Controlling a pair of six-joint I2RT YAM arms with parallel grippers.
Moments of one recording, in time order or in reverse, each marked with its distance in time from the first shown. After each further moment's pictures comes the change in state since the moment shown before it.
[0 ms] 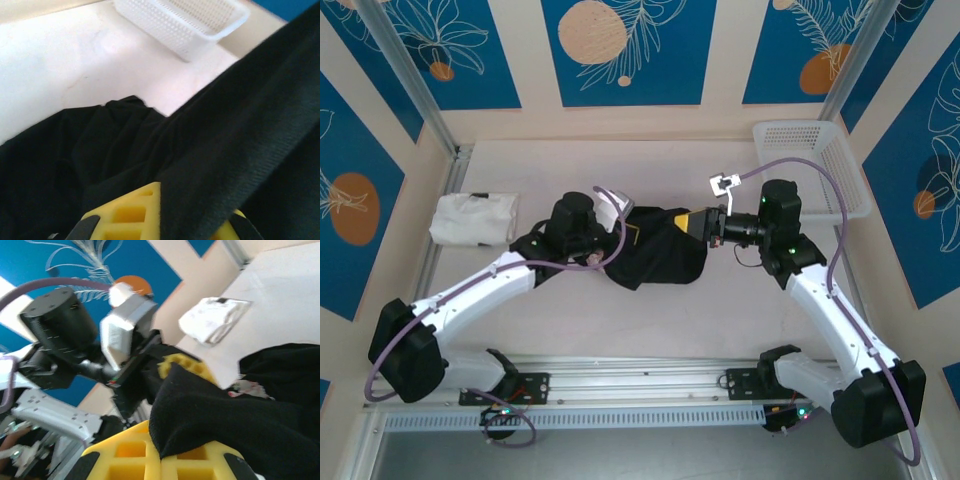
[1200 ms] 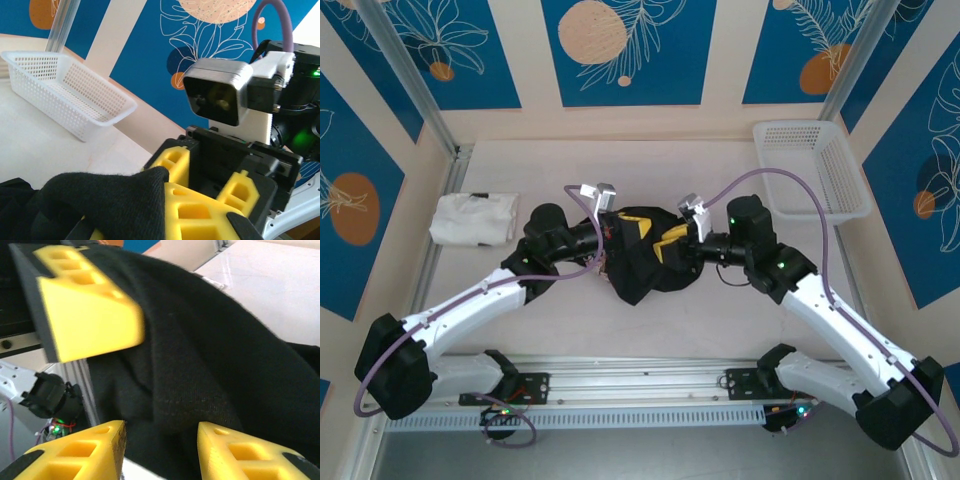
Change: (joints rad) left arm 0.009 -0.101 -0.168 0.563 0.250 -0.383; right arm 0.309 -0.040 0.024 -0.188 0.377 -0.327
